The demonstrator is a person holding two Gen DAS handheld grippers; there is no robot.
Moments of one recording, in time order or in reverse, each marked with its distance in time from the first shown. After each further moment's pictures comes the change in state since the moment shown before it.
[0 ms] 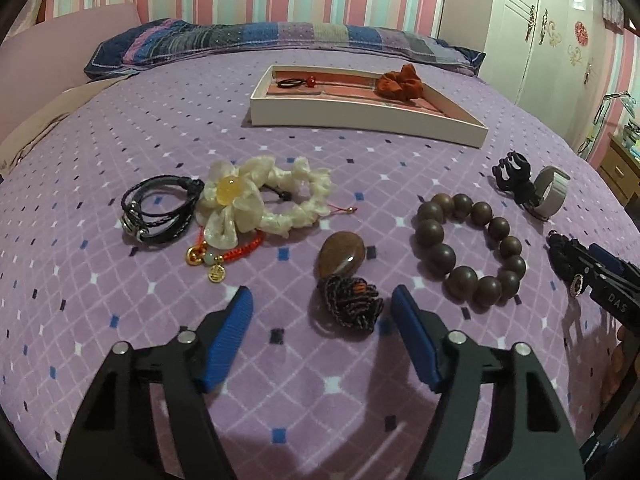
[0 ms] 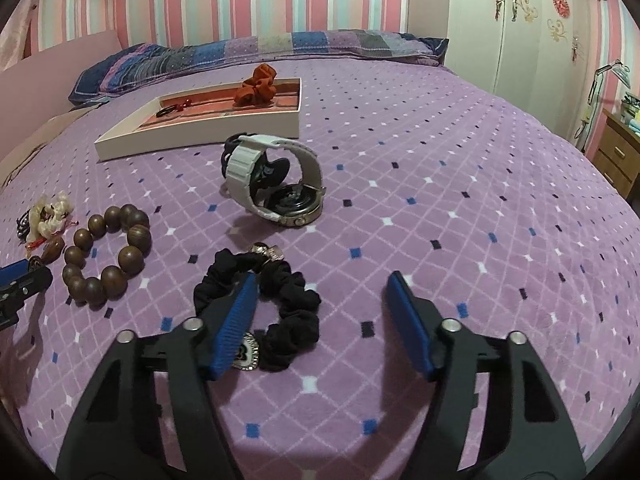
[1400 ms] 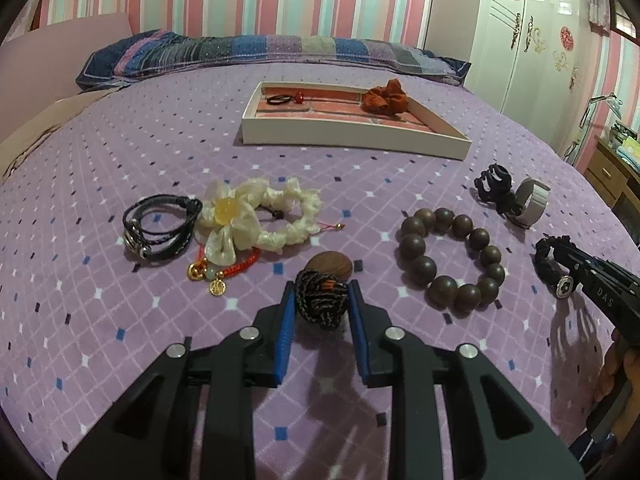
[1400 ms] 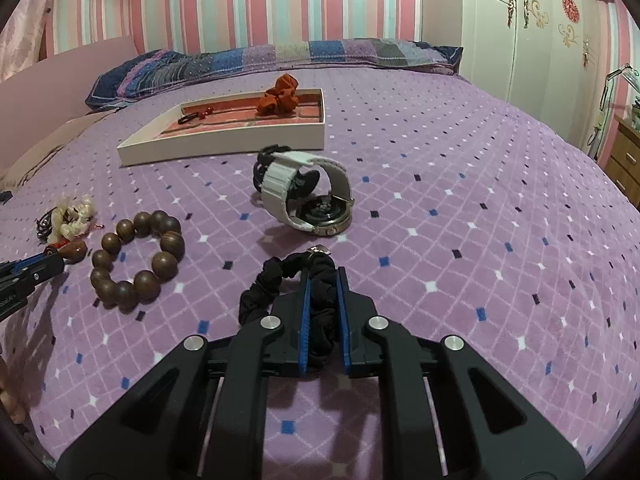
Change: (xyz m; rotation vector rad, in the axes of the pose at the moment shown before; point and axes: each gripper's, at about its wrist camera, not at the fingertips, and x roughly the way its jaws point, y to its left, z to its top) left arm -0.017 0.001 0.003 0.017 -0.049 -0.043; right arm -0.016 0.012 0.002 -0.010 -0.039 0.059
